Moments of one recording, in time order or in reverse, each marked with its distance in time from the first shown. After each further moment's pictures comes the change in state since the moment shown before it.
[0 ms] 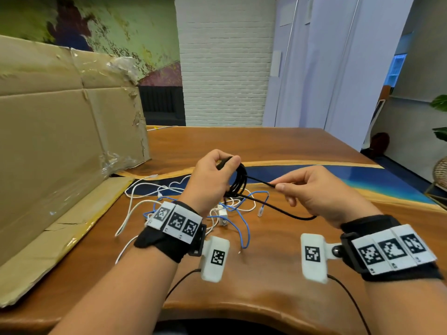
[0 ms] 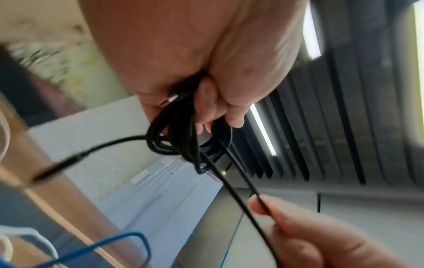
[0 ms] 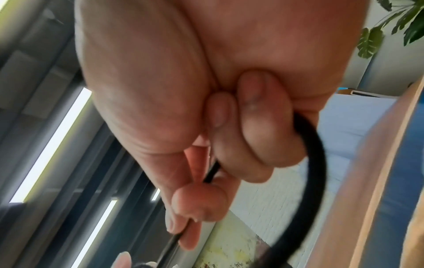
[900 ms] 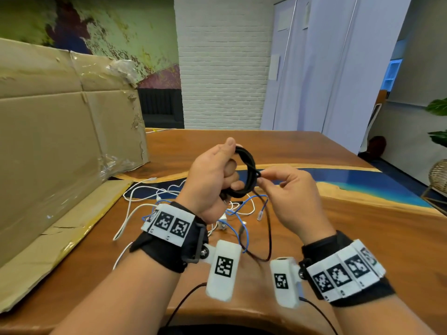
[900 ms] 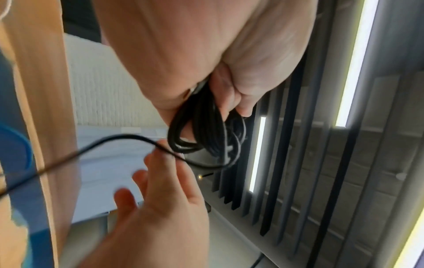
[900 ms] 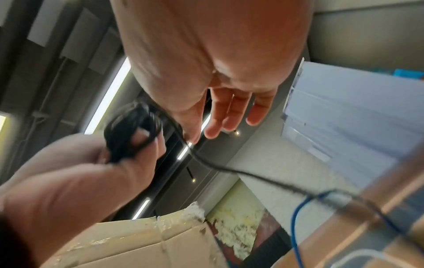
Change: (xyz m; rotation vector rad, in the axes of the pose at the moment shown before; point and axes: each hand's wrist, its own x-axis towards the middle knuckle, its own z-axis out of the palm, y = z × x) left_hand -0.016 0.042 0.008 -0.643 -0.131 -0.119; right_hand 0.005 -0.005 0.054 0.024 0.397 -0.291
